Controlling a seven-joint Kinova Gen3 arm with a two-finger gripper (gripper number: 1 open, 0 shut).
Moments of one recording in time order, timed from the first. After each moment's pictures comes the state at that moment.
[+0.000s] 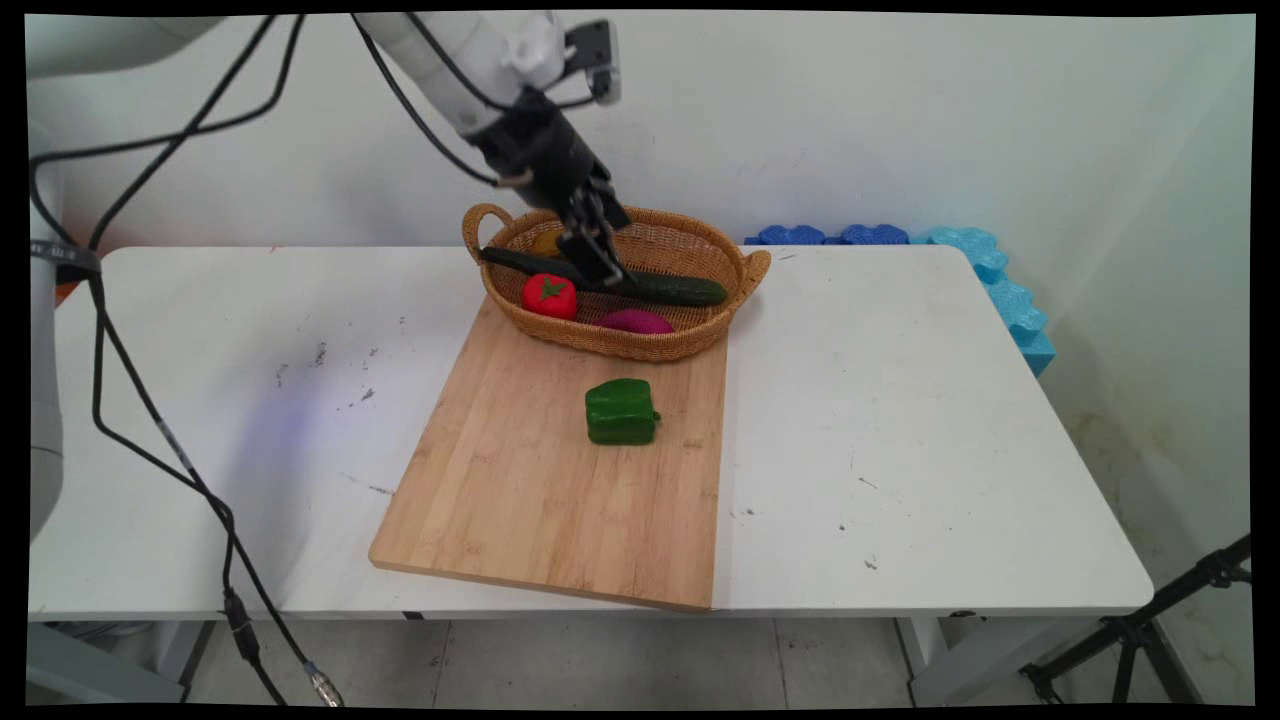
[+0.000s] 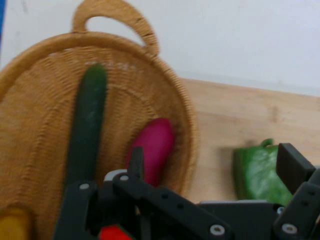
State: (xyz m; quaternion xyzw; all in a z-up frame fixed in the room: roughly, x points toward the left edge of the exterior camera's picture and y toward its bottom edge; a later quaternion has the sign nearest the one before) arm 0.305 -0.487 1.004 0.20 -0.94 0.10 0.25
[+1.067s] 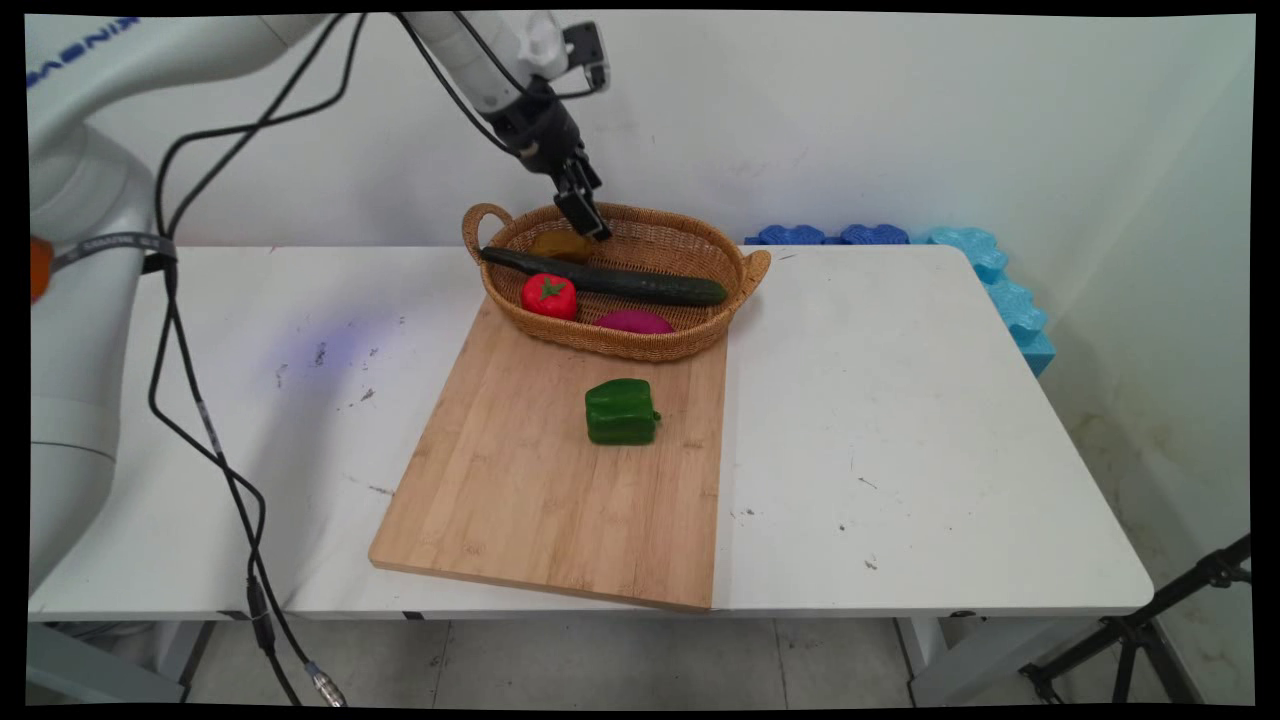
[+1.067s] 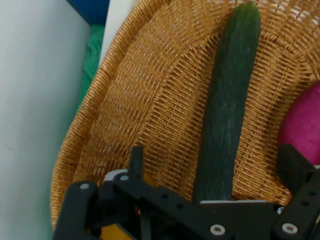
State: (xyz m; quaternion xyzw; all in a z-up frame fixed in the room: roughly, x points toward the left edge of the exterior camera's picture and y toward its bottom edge) arm 0.361 -0.606 0.952 0.25 -0.94 0.14 0.20
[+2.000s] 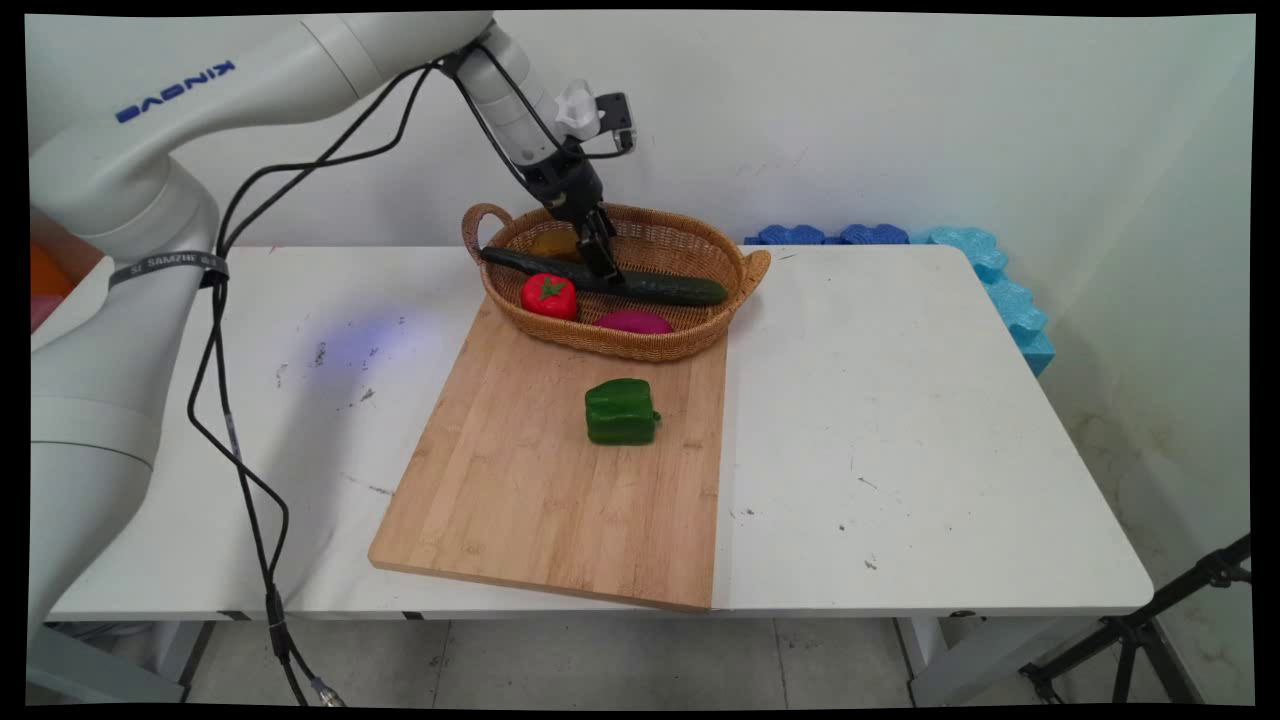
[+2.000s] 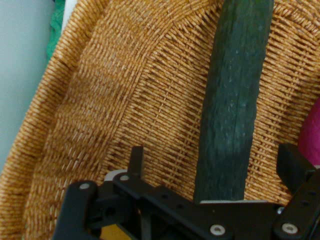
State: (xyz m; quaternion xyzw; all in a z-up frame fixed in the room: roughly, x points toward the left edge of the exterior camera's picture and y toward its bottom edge) arm 0.347 -0.640 0.885 0.25 -0.95 0.10 0.18
